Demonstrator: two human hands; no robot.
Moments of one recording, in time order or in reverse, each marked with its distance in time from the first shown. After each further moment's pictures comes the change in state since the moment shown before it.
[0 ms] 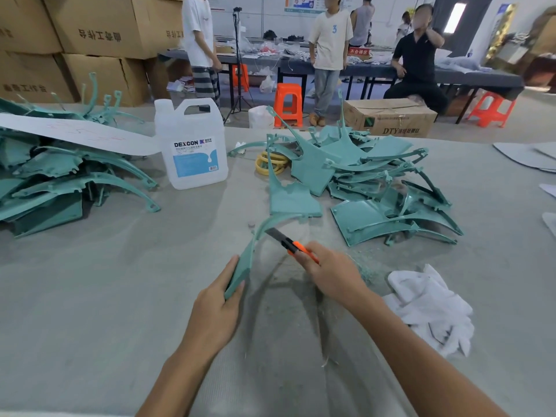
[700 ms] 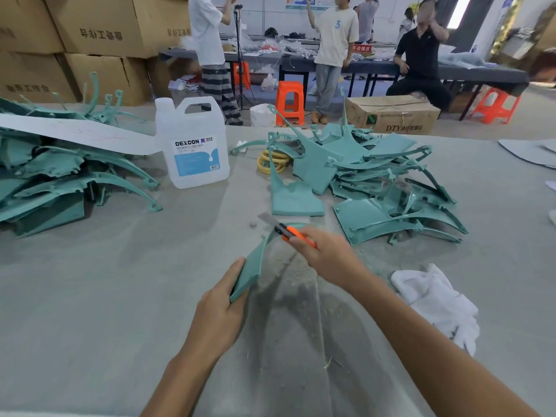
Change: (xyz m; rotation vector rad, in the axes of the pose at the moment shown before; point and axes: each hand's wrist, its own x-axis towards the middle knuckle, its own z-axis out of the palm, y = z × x) left_hand -0.002 -0.004 0.001 0.123 -0.040 0.026; right_hand 0.022 -0.010 -0.015 0.071 -0.020 -0.149
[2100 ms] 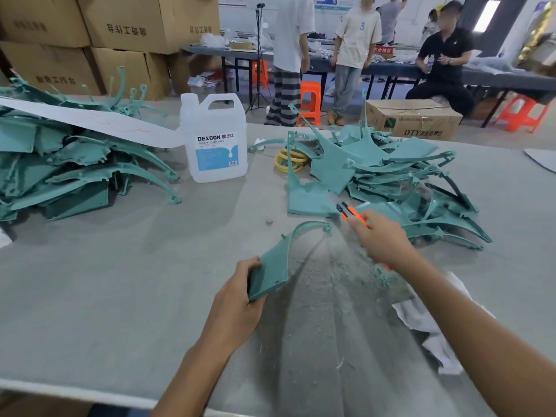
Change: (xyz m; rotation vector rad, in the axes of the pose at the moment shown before) left_hand -0.005 0.002 0.002 0.054 0.016 0.119; right_hand 0.014 0.035 -0.051 -0.086 0.047 0.309
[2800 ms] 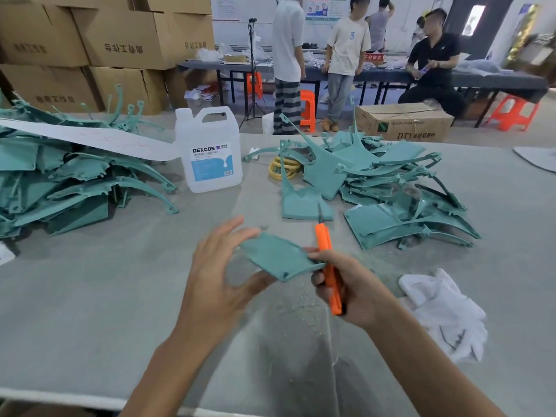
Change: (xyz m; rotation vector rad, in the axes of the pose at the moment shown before) left_hand -0.001 0.079 -0.063 -0.041 0.268 0.431; right_hand -0.094 -0.064 0.023 1.484 -0.462 0.362
